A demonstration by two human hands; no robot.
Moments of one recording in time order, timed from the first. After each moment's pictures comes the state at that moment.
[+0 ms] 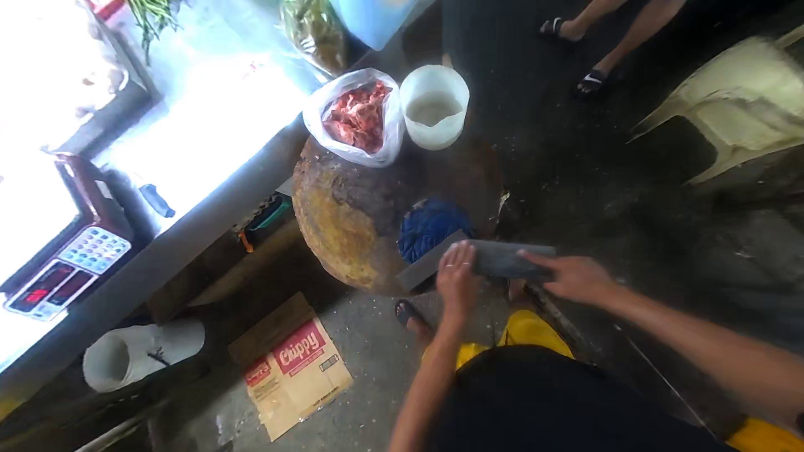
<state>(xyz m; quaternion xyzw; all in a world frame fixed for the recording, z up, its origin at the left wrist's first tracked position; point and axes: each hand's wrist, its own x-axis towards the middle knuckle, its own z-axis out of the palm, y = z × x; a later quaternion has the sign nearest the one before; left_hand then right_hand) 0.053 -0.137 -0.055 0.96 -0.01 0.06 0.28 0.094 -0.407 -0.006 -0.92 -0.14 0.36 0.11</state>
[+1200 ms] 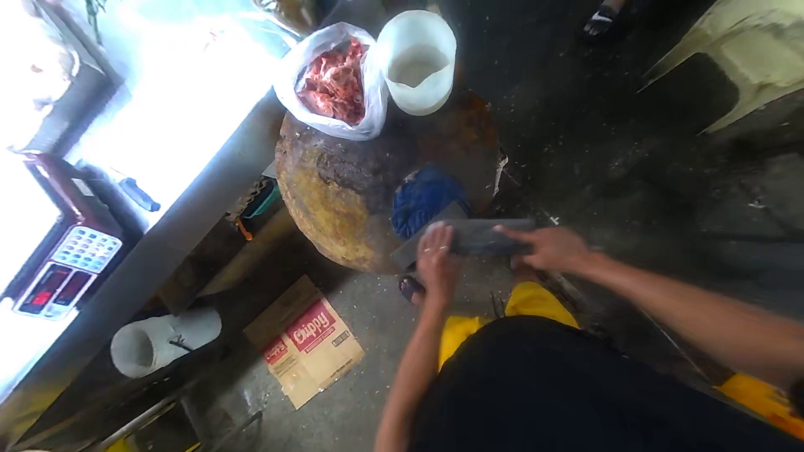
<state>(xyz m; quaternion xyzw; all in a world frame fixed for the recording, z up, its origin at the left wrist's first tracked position) 0.031 -0.109 -0.062 0.96 -0.01 0.07 0.28 0.085 -0.378 -0.008 -0.90 -0.16 0.39 0.15</state>
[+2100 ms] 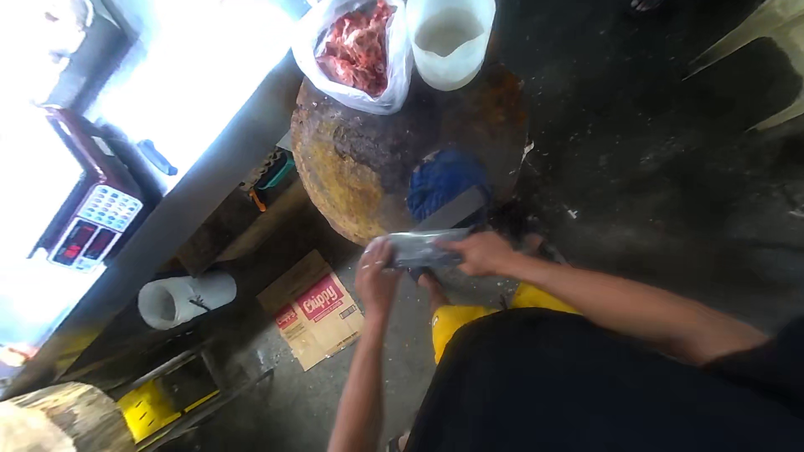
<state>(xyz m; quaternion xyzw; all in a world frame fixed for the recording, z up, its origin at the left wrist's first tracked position) -0.028 0.054 -0.043 0.98 0.09 0.00 0.19 0.076 -0.213 -0.027 -0.84 -0.26 0.44 0.18</state>
